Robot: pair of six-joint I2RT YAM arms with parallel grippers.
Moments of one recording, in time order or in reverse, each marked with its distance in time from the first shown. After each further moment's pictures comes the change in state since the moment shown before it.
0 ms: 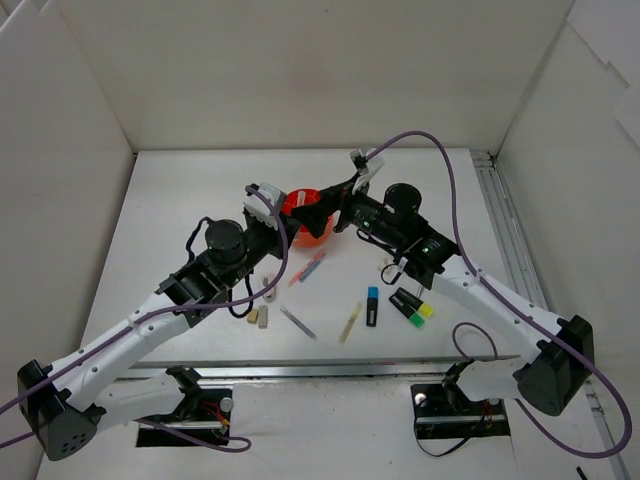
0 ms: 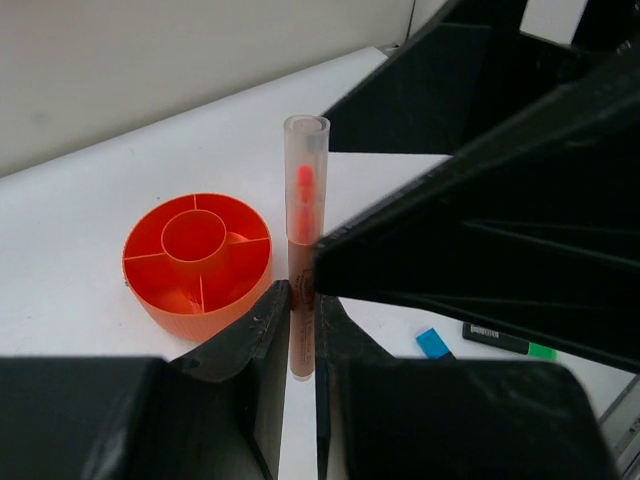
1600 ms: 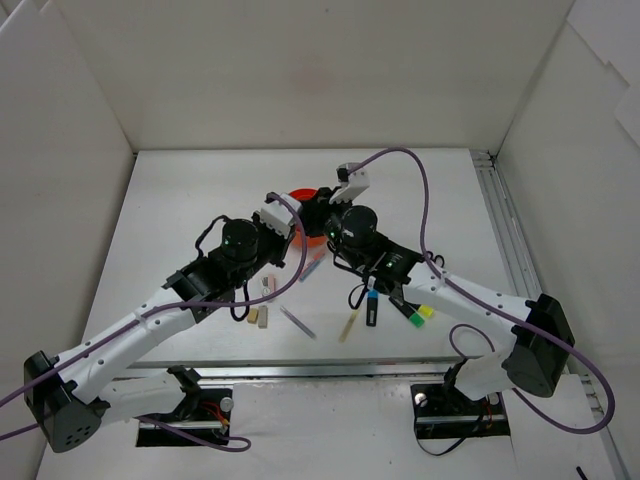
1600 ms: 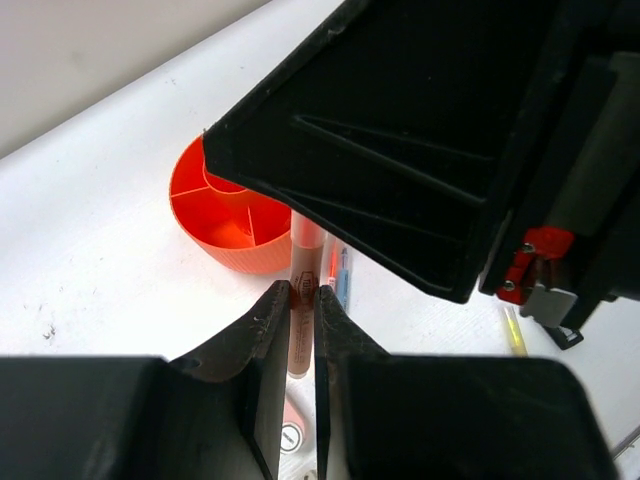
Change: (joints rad) left arm -0.021 0.048 0.037 -0.179 -0.076 0.148; right arm 0.203 0.132 -0.005 0.098 0.520 0.134
